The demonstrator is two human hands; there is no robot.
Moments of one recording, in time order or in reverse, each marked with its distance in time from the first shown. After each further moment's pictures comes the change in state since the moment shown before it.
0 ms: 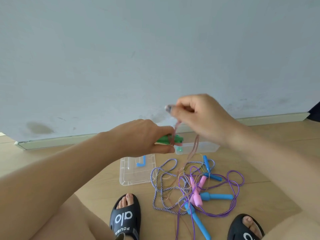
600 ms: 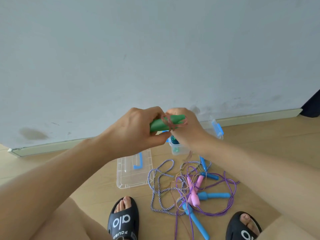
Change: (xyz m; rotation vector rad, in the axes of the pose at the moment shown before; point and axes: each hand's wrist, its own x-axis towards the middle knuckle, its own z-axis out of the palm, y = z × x) left_hand -0.005 0.017 -0.016 -0.361 0.450 -0.018; right_hand 0.018 0.040 0.047 0.019 0.086 0.211
